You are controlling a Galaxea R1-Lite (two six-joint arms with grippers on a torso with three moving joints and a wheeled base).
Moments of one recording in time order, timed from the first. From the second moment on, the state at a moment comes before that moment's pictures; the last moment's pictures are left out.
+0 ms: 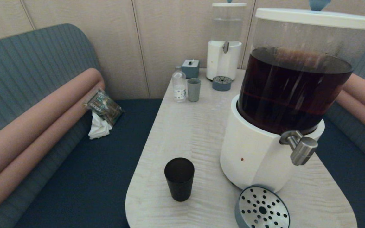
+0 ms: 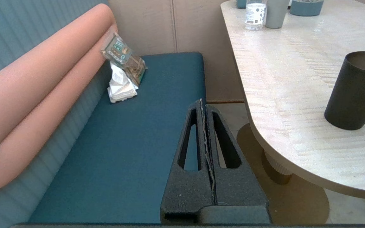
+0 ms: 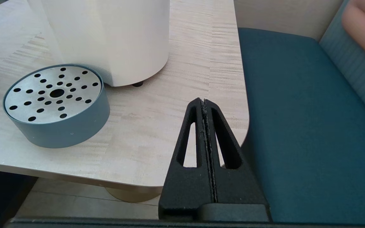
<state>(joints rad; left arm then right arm) 0.01 0.00 0.00 -0.14 -0.03 0.04 -0.01 0.00 0.00 -0.03 0.00 -0.03</state>
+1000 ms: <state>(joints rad) 0.01 0.00 0.00 -0.14 -0.03 0.06 -0.01 0.00 0.00 -0.03 0.00 -0.03</state>
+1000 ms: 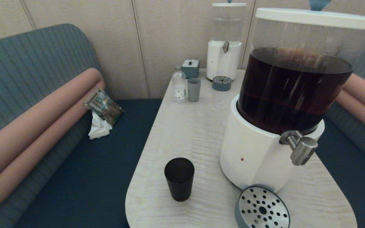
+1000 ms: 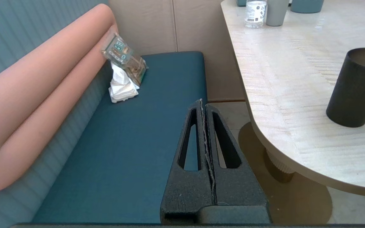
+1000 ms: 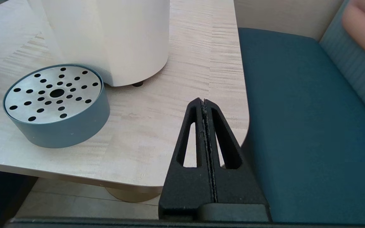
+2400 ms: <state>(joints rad) -0.18 0.43 -0.54 -0.12 -0.40 -0.09 -0.01 0.00 0.00 -0.03 0.00 -0.03</state>
